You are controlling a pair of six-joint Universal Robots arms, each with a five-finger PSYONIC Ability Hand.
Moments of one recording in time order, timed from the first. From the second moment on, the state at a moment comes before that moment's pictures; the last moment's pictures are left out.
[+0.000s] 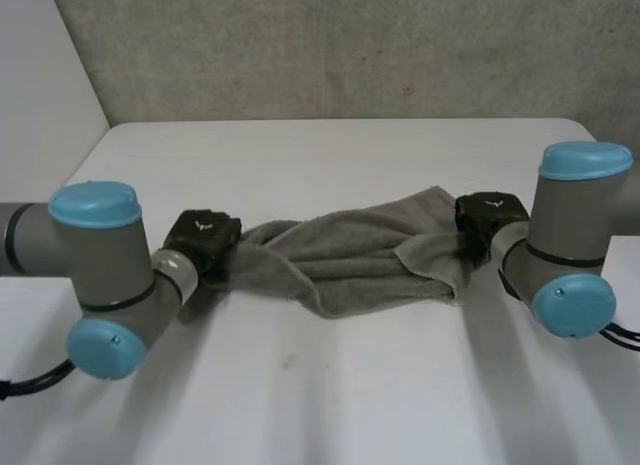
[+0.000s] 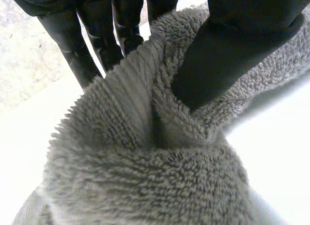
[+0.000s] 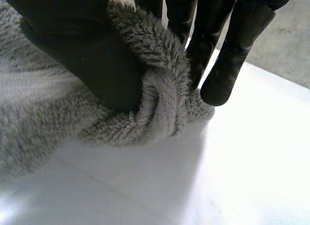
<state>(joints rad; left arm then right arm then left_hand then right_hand) 4.32 -2.18 -1.46 3.28 -1.52 3.46 1.90 -0.86 1.22 0.04 1.60 3.00 1.12 1.09 1.09 1.09 0.92 1.10 1.33 1.35 1.36 0.96</state>
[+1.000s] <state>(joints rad) 4.29 -2.06 -1.53 3.24 -1.47 3.49 1.86 -0.97 1.37 -0.01 1.60 2.95 1.12 1.19 1.19 1.19 0.99 1.10 1.33 1.35 1.36 0.96</state>
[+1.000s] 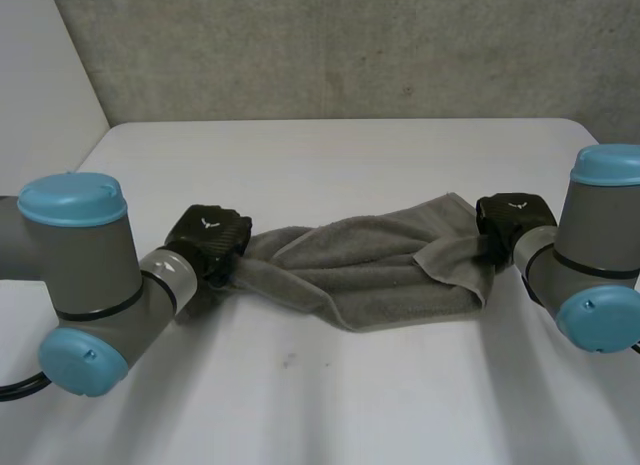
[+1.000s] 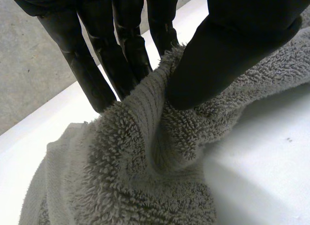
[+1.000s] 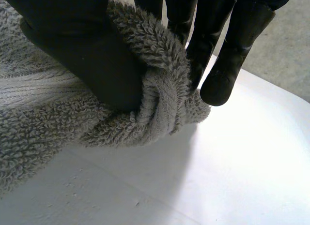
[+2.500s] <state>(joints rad) 4.30 -1.78 -1.59 3.23 -1.47 3.43 1.80 -1.14 1.68 -0.21 1.05 1.98 1.13 1.21 1.21 1.22 1.01 1.11 1.31 1.33 1.35 0.99</state>
